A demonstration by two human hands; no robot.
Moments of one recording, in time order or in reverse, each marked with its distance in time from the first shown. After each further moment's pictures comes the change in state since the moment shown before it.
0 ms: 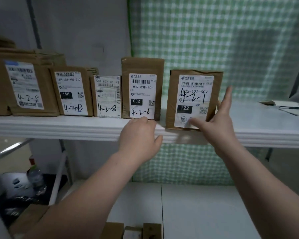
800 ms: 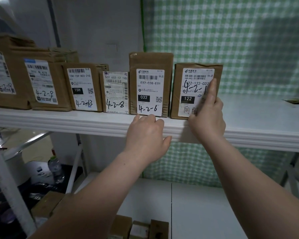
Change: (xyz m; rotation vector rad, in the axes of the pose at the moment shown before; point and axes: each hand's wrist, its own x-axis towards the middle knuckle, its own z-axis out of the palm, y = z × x) left_hand -0.001 0.009 0.008 0.168 0.034 0.004; right_hand 0.021 0.004 0.043 -0.443 0.028 -0.002
